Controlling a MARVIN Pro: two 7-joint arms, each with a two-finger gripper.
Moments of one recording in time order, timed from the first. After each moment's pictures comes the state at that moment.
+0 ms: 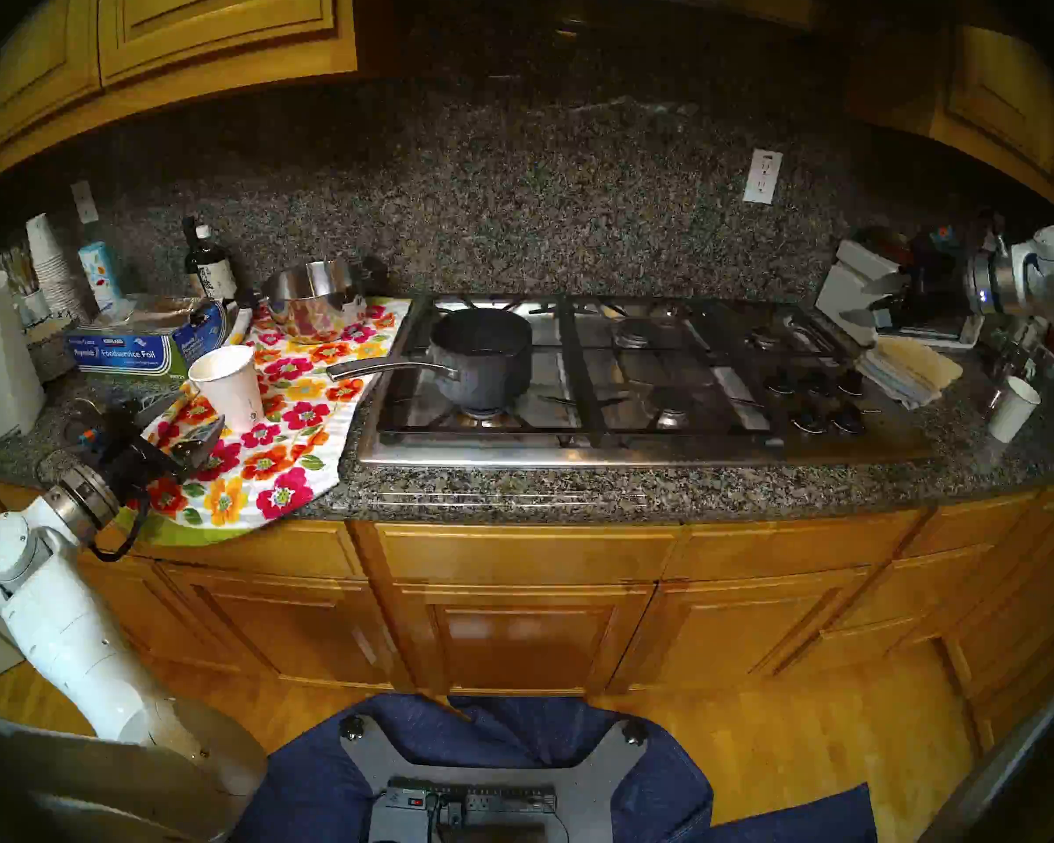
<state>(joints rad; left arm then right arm) 1.25 -1.57 -2.67 -1.61 0.30 -0.07 -1.49 0.53 -0.47 -0.84 -0.63 1.34 0.00 1.15</state>
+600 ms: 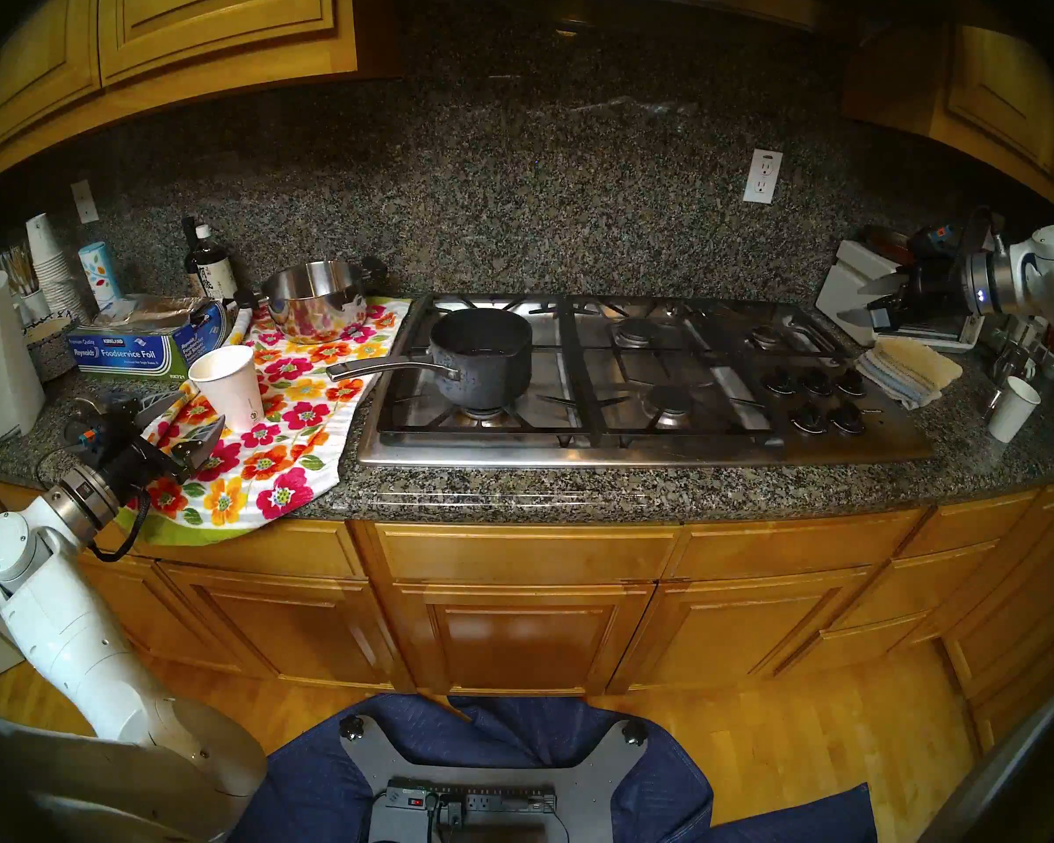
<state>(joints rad) 1.25 -1.57 -2.67 -1.61 0.30 -0.07 -1.49 0.53 -0.47 -0.84 -0.65 1.36 0.03 1.15</state>
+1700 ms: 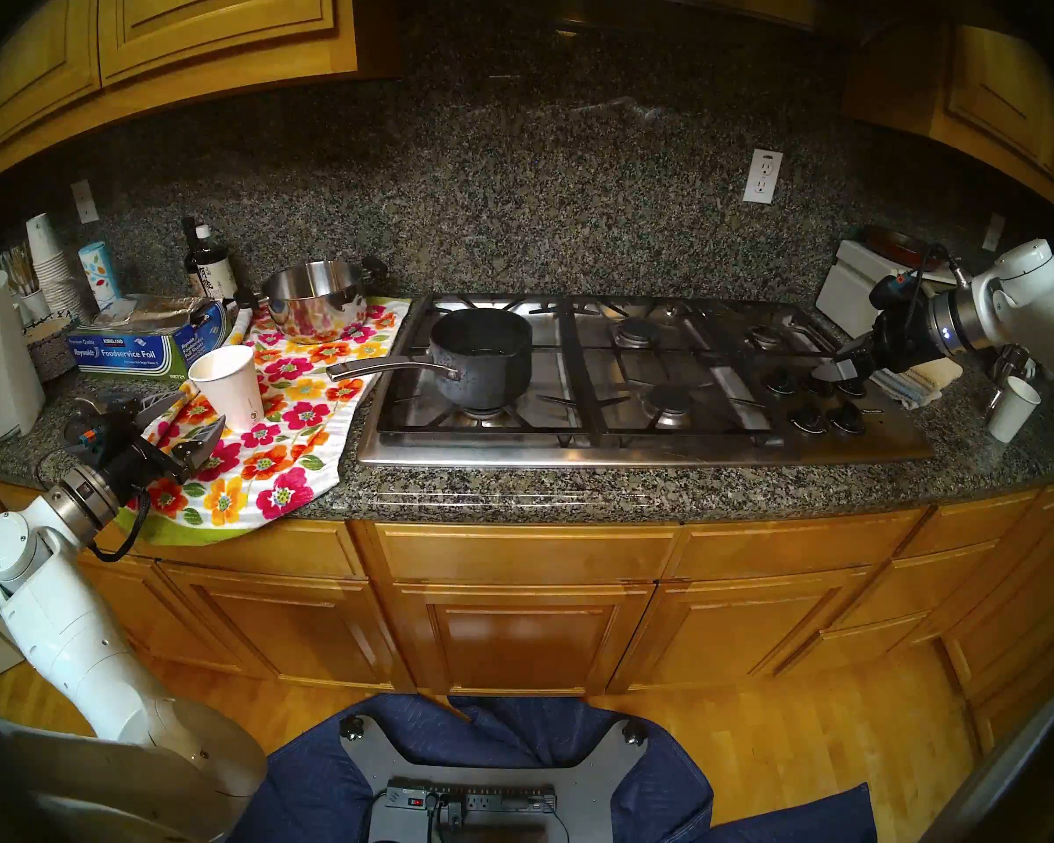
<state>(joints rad) 1.25 -1.57 -2.67 -1.61 0.30 -0.07 -1.49 0.68 -0.35 -0.90 -1.04 1.23 0.36 0.88</state>
